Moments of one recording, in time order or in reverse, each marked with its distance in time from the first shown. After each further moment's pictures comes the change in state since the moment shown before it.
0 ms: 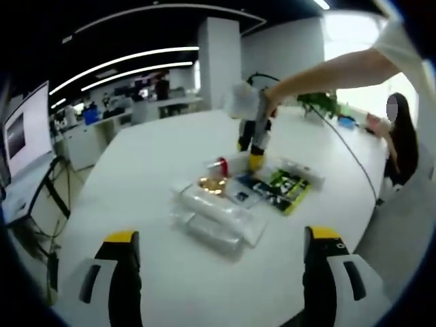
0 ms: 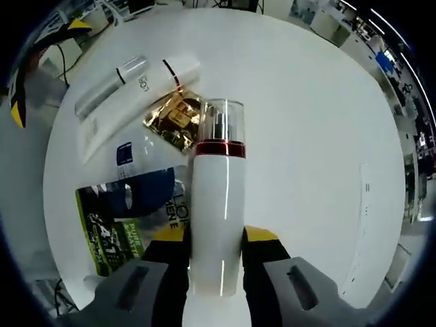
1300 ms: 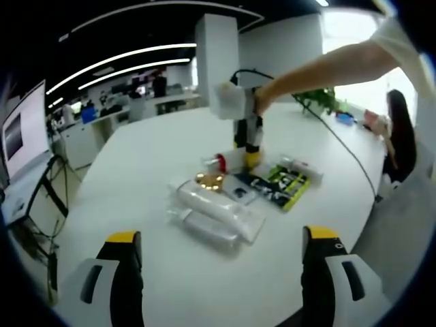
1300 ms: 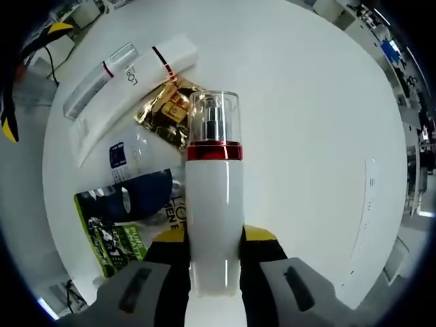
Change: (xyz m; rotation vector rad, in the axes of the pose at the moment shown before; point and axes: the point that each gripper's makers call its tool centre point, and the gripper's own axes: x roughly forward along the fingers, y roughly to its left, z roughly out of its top) left arm 0.001 -0.004 -0.005 0.010 0.024 -0.015; right arm 0.000 0.005 -0.004 0.039 0.089 -0.008
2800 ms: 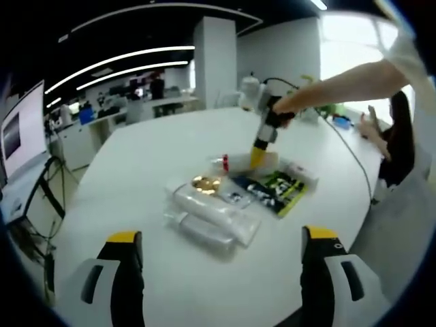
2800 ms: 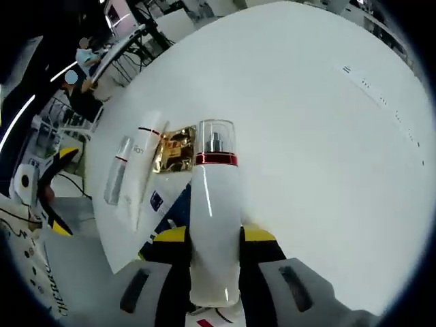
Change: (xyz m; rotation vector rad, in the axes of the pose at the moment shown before) left arm 0.000 -0.005 0.005 -0.003 -0.019 -0.031; right arm -0.019 0.038 -0.004 0.762 -0.378 0.334
